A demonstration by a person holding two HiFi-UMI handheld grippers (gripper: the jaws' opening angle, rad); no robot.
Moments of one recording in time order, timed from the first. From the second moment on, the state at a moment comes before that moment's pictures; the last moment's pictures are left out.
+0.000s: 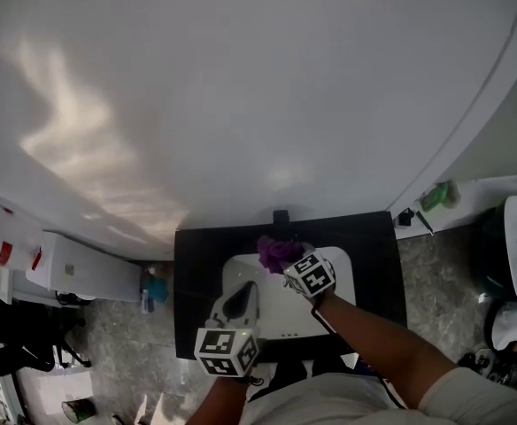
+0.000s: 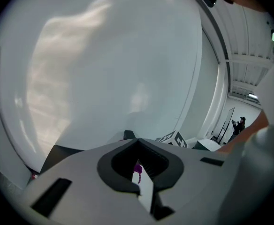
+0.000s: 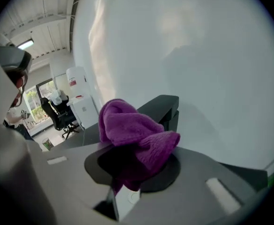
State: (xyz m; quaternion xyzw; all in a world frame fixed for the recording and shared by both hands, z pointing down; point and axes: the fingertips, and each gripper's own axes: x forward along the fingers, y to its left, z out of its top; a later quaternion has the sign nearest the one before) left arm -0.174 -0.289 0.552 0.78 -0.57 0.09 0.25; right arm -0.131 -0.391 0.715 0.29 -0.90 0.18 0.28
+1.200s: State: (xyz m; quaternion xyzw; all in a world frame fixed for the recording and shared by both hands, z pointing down) left arm -0.167 -0.319 0.552 0.78 -0.56 0.08 0.26; right arm -0.056 -0.424 0.628 0.35 -0.90 0.17 0.18
